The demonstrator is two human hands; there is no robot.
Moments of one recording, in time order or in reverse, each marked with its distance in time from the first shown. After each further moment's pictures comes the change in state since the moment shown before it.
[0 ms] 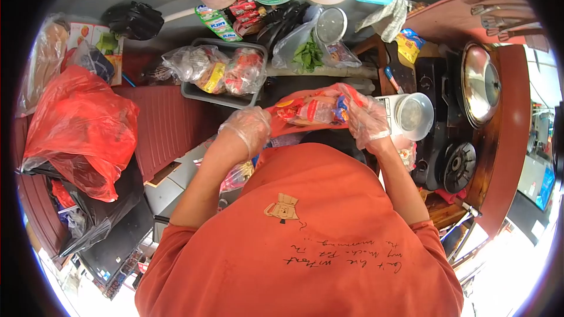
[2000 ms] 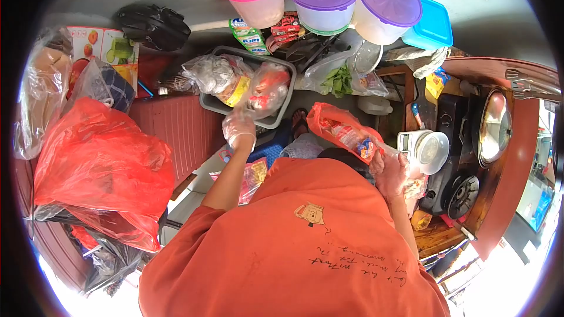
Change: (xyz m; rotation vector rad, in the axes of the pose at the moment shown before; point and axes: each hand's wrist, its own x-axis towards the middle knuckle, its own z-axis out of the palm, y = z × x) left_hand -0.021 -0.183 0.147 0.094 0.453 -1.222; right_hand 0.023 0.048 0.003 0.290 0.074 0.072
